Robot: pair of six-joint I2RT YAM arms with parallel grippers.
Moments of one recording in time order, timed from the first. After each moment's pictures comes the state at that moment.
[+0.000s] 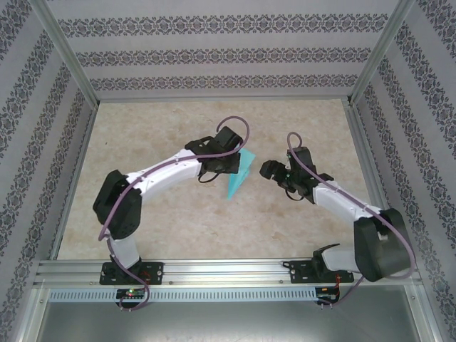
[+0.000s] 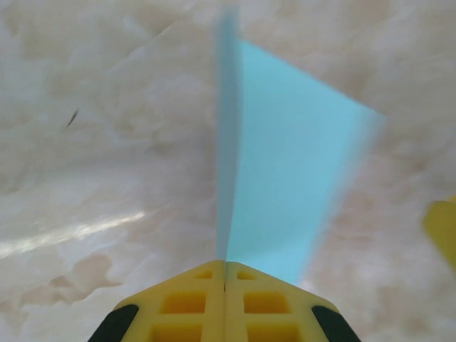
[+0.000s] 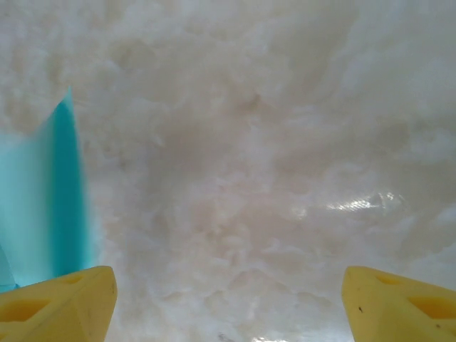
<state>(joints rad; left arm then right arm) -0.77 1.79 1.45 -0.60 -0.04 -0.60 0.31 1.29 0.66 -0.18 -0.21 0.72</state>
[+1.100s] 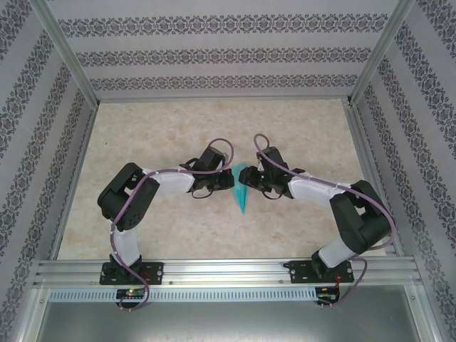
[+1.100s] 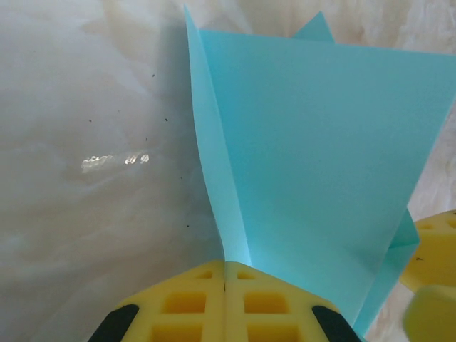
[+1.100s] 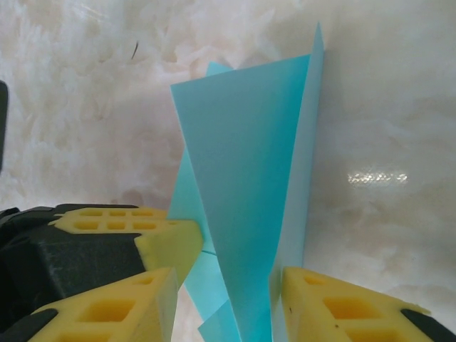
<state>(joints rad) -0.66 1.89 1.04 -0.03 0.30 -0.76 0.54 1.57 0.78 -0.08 -0.24 0.75</state>
